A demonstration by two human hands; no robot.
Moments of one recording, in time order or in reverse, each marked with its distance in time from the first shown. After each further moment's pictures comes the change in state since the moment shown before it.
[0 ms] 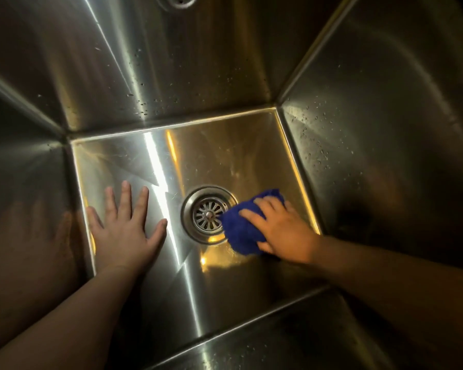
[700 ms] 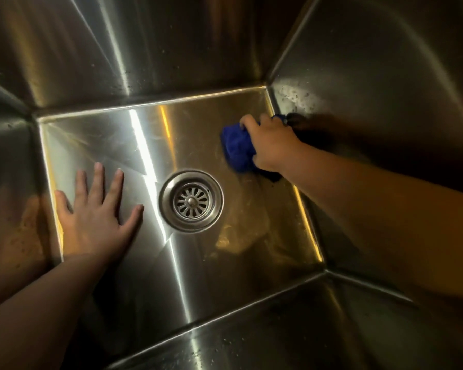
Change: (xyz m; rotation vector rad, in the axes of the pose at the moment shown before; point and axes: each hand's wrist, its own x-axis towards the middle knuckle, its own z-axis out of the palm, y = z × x) left_hand -0.001 0.000 0.004 0.044 0.055 -0.021; right_hand 0.085 0.056 -0.068 0.167 -0.062 0.311
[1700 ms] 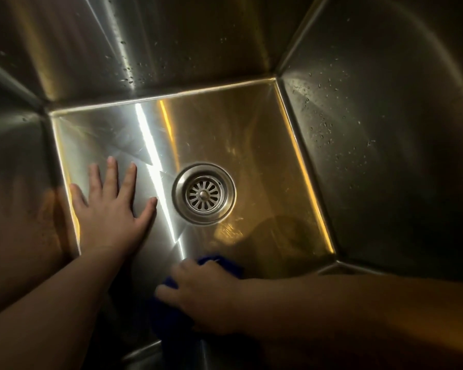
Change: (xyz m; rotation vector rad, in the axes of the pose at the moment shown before) left_hand 0.001 -0.001 0.000 -0.017 0.001 0.019; right_hand -0.157 -0.148 0.091 -0.084 -0.266 -0.832
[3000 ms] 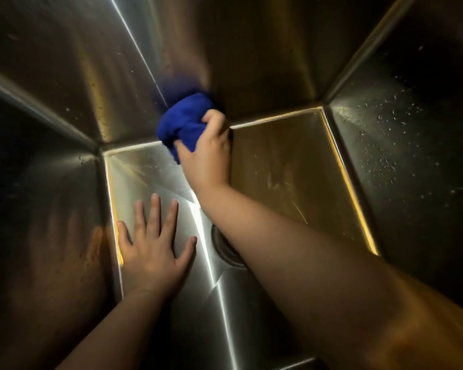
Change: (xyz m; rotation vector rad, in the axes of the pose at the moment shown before) left_hand 0.003 0.002 -0.003 0.011 -0.065 -0.002; right_hand 0.154 0.124 -0.127 0.766 1.345 0.685
